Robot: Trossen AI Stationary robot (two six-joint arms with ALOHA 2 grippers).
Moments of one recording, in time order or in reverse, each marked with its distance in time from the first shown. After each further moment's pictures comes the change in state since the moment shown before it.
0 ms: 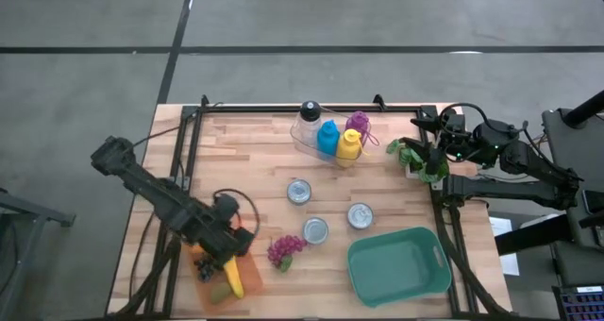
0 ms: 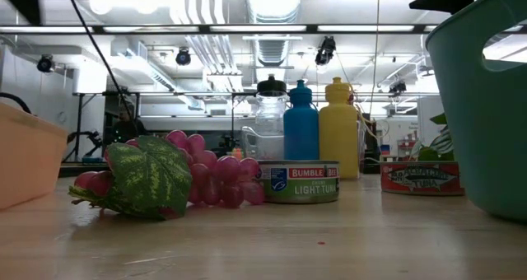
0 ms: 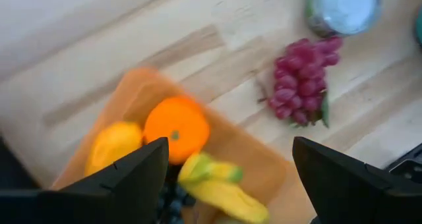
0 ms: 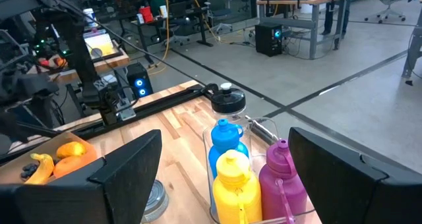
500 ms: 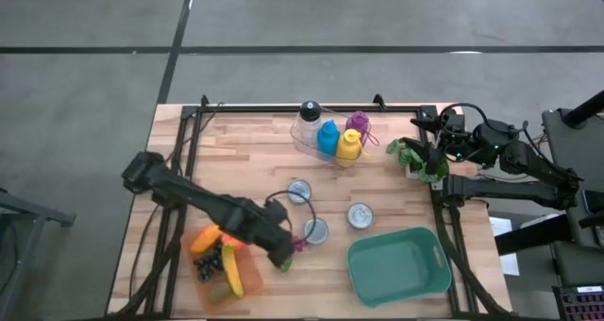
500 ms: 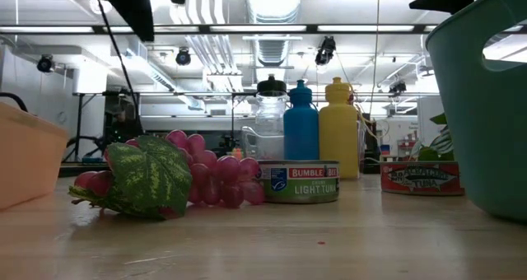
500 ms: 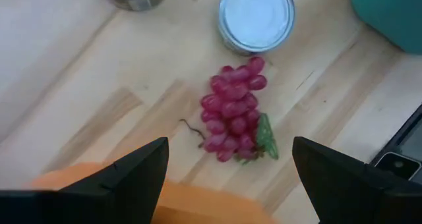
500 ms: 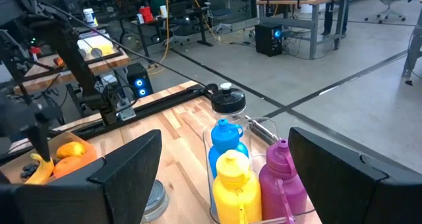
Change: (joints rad) left arm 0.187 0.327 0.290 0.116 0.076 0.502; right arm 0.000 0.000 0.000 0.000 0.000 0.000
